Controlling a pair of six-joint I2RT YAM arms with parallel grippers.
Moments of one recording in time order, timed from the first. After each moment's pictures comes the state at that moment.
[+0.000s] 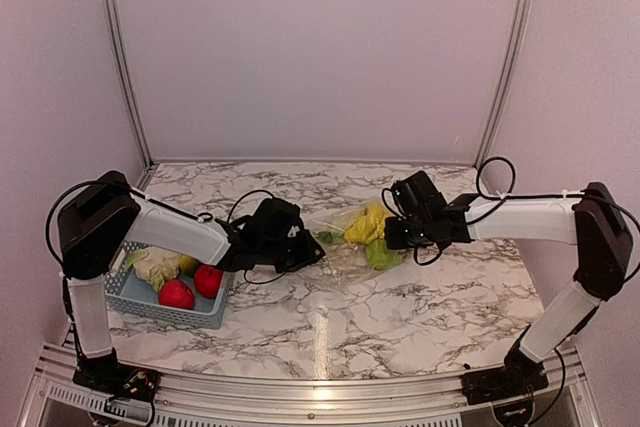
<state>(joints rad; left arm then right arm) -0.91 1.96 1.10 0.22 0.03 -0.99 0.67 1.59 0.98 -0.30 0.27 0.45</state>
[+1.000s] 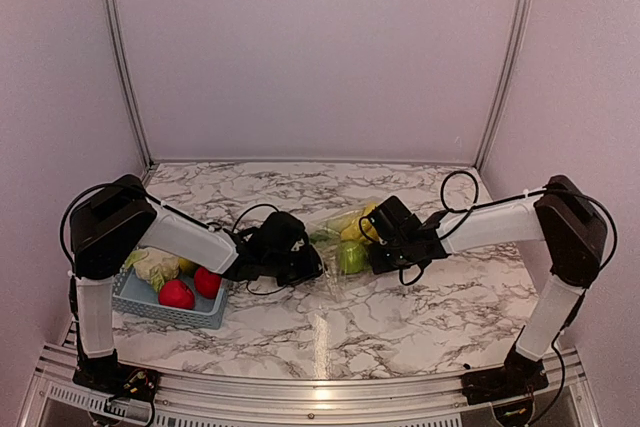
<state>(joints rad) -0.94 2.03 1.10 0.22 0.05 -1.01 0.76 1.74 0.96 -0.25 0.31 0.44</state>
